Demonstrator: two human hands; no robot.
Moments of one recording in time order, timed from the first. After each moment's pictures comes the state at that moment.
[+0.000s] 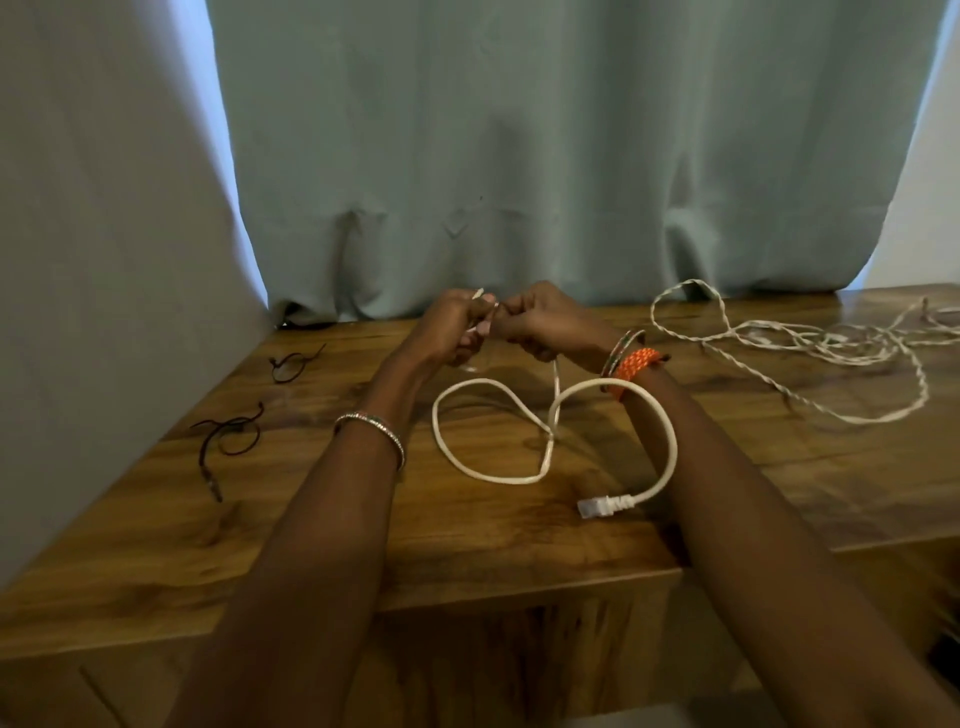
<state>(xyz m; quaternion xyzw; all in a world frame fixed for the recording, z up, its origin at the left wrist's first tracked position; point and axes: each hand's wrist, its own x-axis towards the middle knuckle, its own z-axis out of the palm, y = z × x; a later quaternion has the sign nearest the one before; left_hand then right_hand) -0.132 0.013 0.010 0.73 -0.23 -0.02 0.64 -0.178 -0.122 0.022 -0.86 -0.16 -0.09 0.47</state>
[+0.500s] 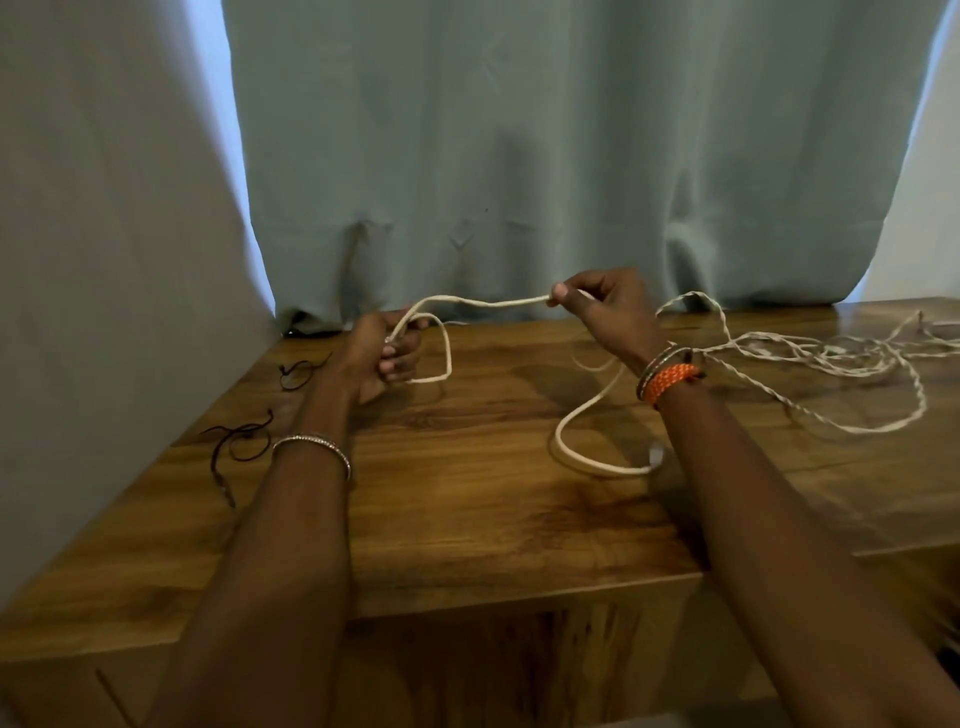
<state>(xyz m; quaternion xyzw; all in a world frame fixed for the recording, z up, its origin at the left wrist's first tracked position) -0.119 0.088 0.000 0.60 -0.20 -0.12 0.76 -0.171 -0.163 0.017 -0.82 -0.11 -0.38 0.42</state>
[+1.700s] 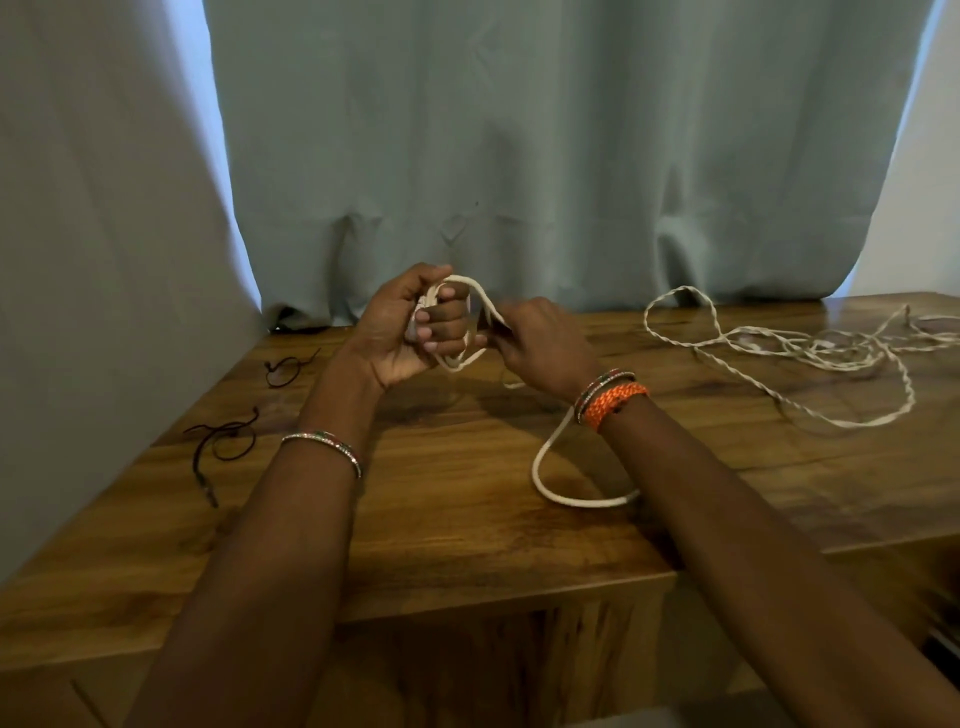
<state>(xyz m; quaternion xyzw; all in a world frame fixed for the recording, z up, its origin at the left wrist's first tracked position) -0.145 0.056 0.023 0.39 -0.37 -0.35 0.77 -0.181 -0.111 0.002 -0.91 -0.18 -0.34 0.13</state>
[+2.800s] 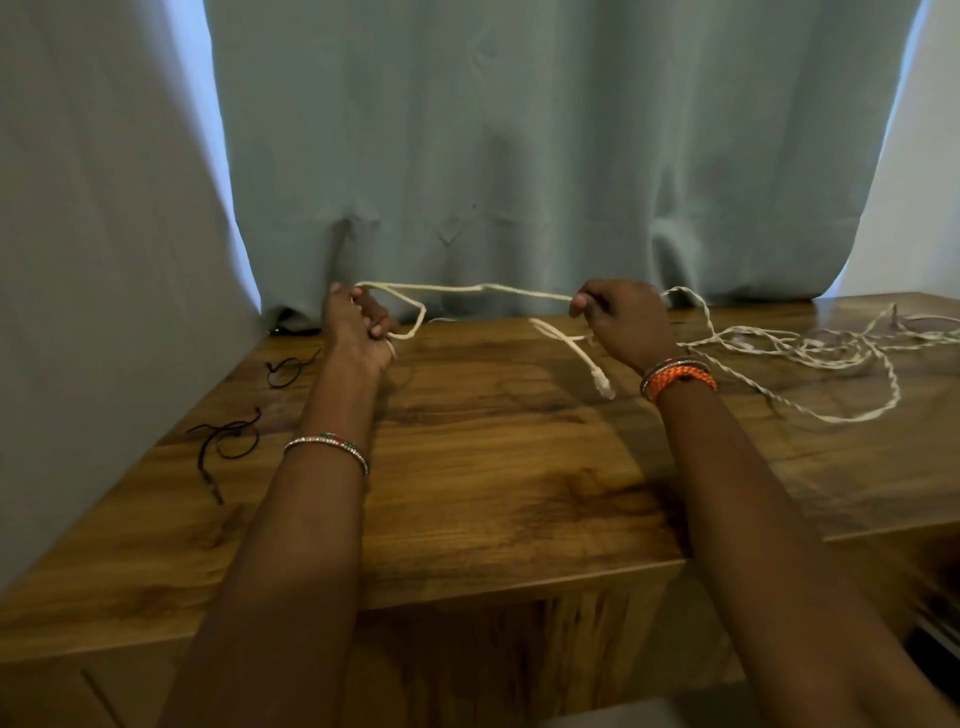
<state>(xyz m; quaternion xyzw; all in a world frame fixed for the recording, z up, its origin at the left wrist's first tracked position) -0.120 0.070 0.020 0.31 -0.05 0.03 0.95 -0.164 -0.197 0.002 -0.89 -0.07 -0.42 0.17</state>
